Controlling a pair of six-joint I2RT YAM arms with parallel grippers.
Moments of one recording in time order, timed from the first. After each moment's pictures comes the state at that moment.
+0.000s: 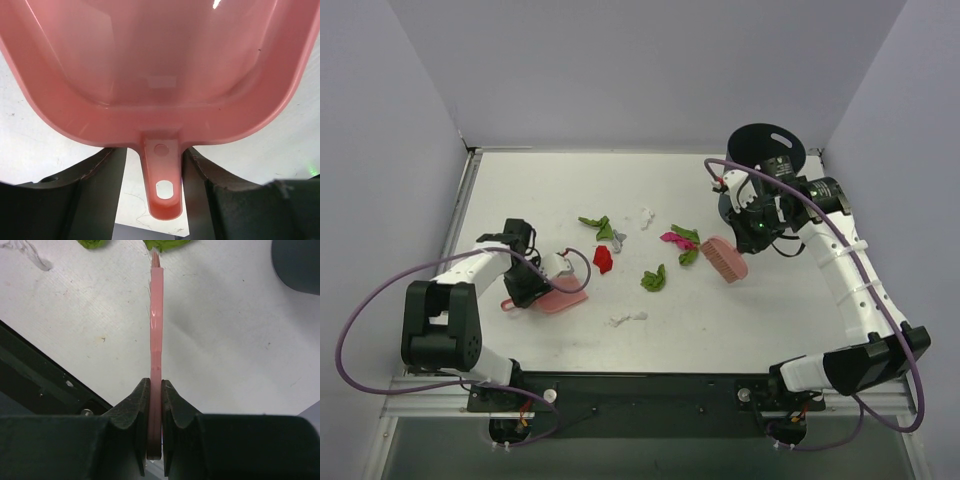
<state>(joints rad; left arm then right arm) -0.08 1.50 0.87 -0.84 0.07 1.01 0.30 1.35 1.53 -1.28 -0.21 -0.42</state>
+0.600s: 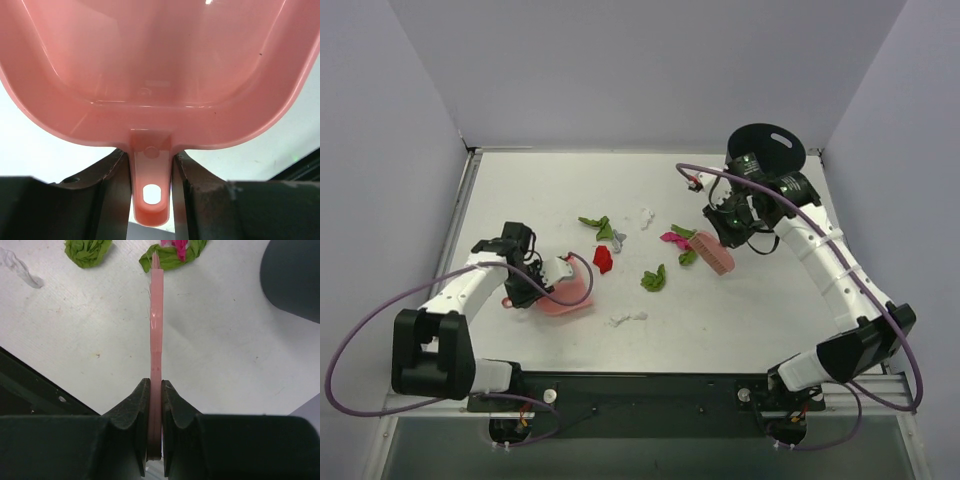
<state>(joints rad) -0.11 1.39 0.83 -0.87 0.10 1.01 0.44 1.43 1.57 -1.22 -0.09 -0.34</state>
